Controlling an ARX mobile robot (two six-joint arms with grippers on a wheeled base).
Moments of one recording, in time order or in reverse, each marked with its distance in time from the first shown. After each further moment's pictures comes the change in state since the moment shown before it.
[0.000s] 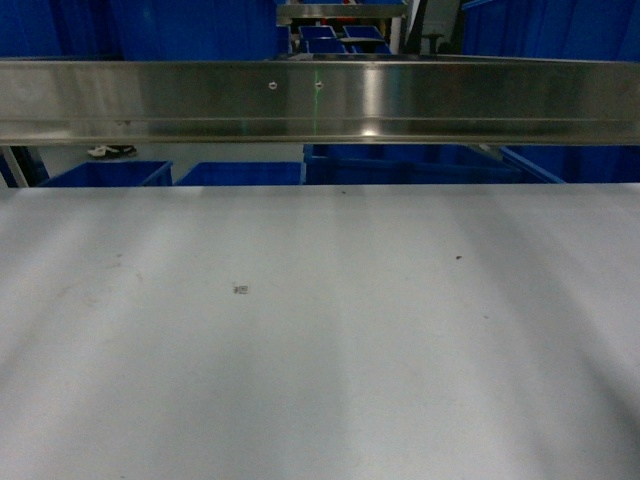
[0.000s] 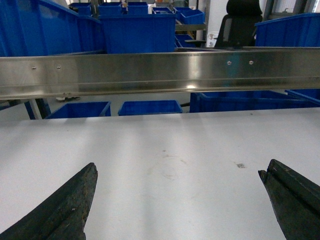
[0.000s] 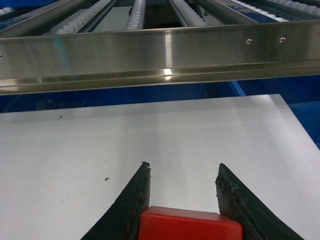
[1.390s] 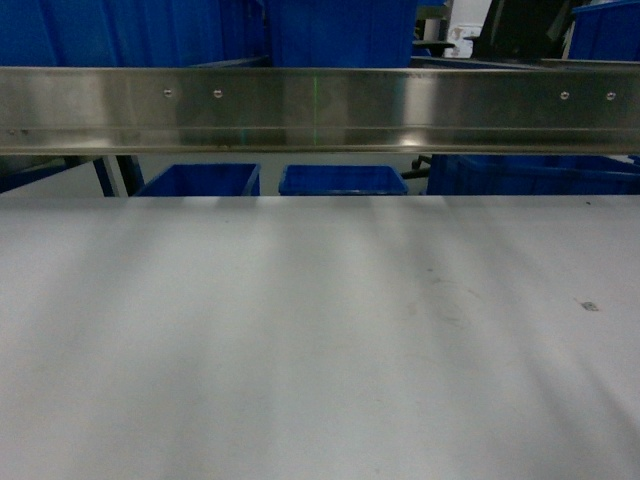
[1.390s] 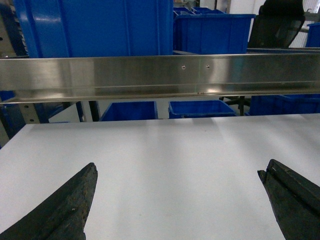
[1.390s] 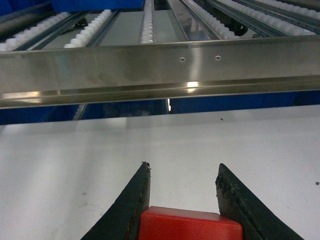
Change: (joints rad) left arm 0.000 0.000 0.000 -0.001 0.000 0.000; right arm 0.000 -0.004 0.001 0.001 -0.001 0.000
